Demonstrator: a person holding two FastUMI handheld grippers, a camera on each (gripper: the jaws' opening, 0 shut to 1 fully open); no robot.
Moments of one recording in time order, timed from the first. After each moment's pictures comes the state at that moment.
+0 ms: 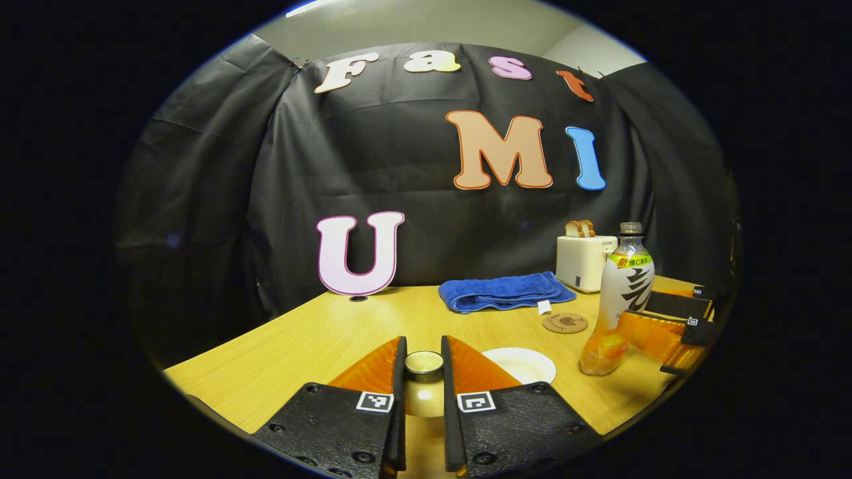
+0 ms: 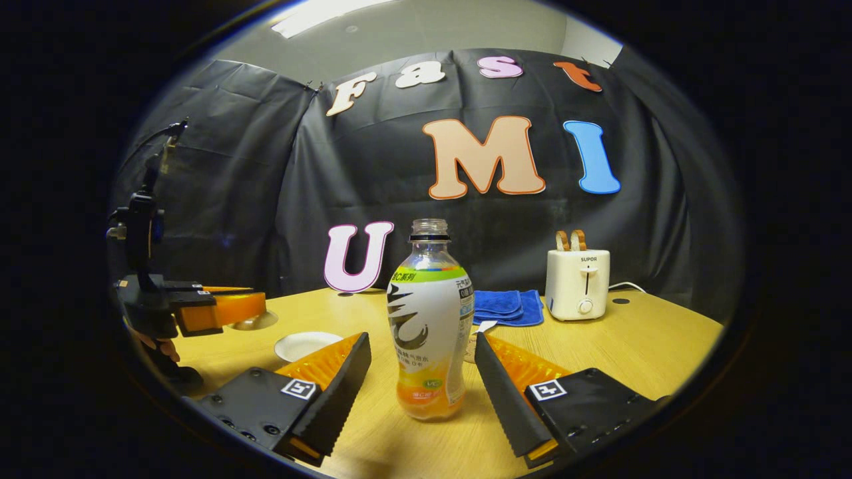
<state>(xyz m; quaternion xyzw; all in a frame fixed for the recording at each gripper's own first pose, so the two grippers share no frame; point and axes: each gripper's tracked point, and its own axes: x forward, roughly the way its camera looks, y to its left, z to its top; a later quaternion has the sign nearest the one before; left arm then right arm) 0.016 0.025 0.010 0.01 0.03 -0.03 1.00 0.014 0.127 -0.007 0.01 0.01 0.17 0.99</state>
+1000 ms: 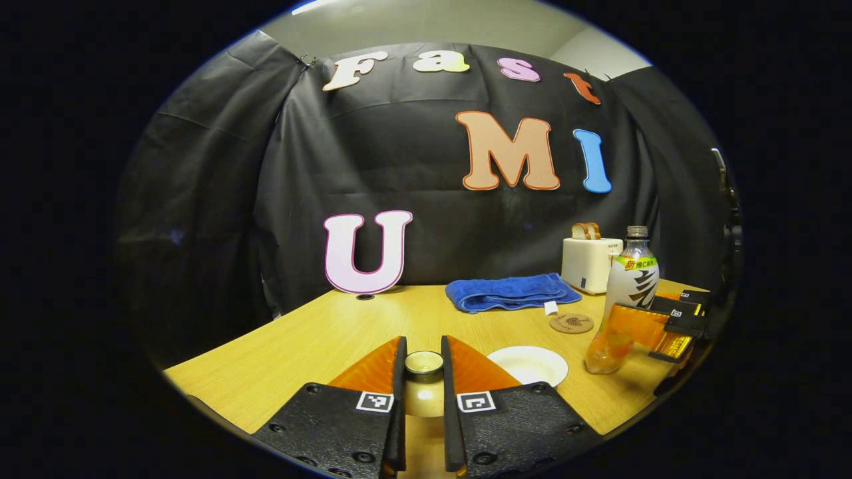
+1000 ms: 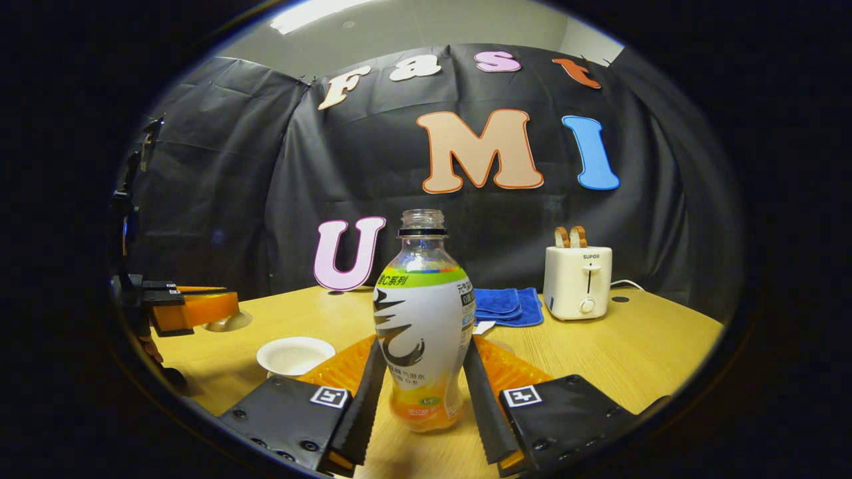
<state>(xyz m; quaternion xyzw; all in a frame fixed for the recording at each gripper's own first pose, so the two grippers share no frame) 0.013 0.039 0.010 0.00 0.03 -0.03 1.00 0.037 0.136 -0.011 0.00 0.02 0.15 0.99</state>
